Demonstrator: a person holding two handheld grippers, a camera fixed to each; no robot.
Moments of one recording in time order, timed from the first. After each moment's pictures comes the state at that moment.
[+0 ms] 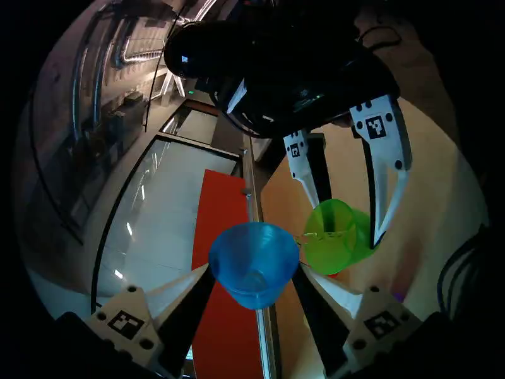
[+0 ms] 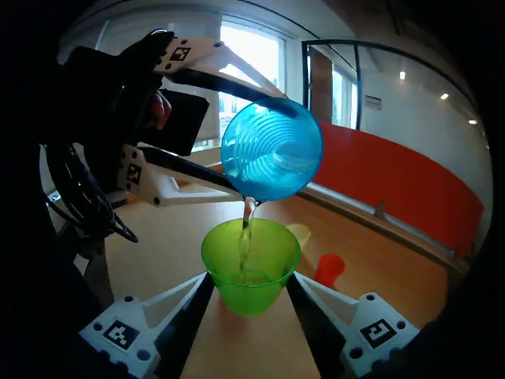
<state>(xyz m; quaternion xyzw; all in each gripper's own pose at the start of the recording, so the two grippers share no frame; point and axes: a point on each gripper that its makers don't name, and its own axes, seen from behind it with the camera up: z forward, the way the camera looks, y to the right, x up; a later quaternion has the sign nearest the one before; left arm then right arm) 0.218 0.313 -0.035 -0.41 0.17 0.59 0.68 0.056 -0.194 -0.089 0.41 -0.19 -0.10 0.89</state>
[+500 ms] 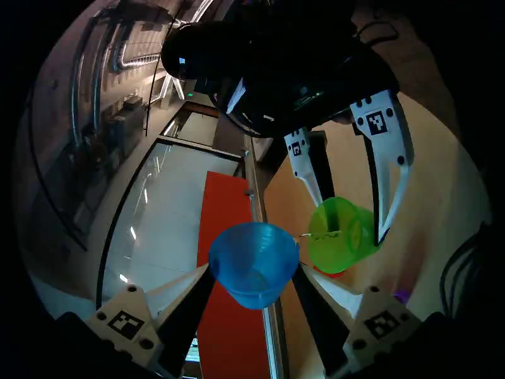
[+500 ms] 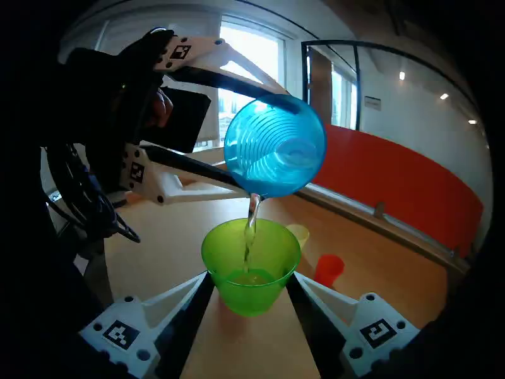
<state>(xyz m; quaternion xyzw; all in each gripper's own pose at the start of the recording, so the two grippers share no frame) 0.223 0.316 -0.032 -0.40 0.18 0.60 0.67 0.055 -0.191 -0.088 0.41 -0.19 -0.10 0.89</state>
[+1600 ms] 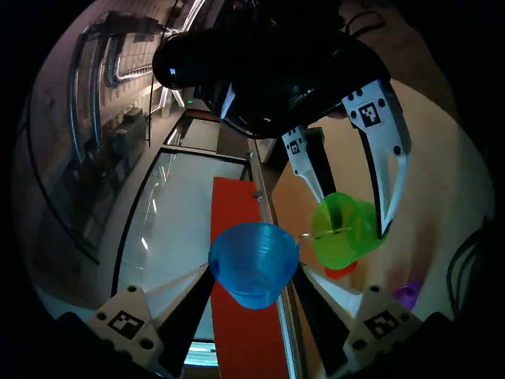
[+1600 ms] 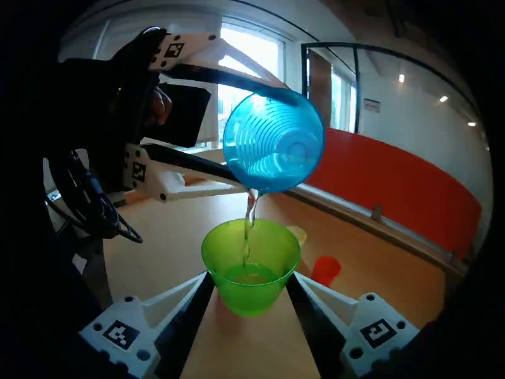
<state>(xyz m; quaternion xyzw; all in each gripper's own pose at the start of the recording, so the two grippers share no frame) 0.242 0.317 -0.037 -0.38 0.21 0.62 0.65 0.060 -0.187 -0.085 0.40 -0.18 -0.11 0.89</state>
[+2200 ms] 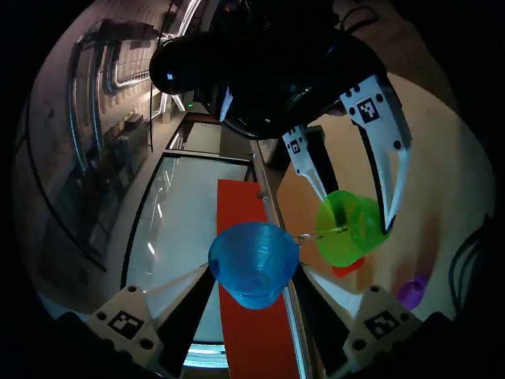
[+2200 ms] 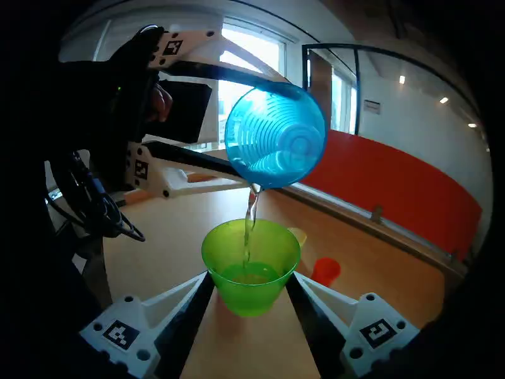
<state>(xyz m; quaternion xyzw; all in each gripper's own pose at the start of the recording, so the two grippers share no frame) 0.250 0.317 -0.037 -0.37 0.23 0.63 0.64 0.062 -0.189 -0.086 0.40 -0.18 -0.11 0.89</state>
